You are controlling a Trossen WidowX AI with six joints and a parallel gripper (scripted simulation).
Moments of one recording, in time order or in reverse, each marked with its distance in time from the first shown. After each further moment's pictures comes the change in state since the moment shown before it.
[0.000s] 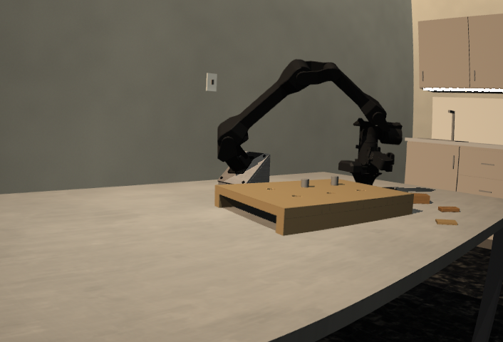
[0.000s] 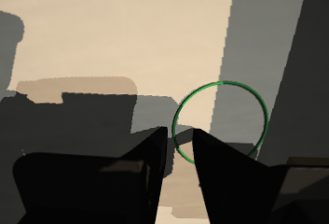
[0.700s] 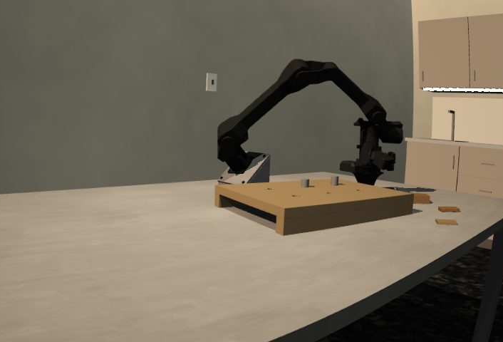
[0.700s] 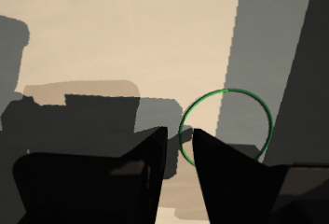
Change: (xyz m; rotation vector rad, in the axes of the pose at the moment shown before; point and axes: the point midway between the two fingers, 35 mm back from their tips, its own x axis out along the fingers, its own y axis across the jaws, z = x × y) arm -0.001 0.004 0.004 0.008 -0.014 0.021
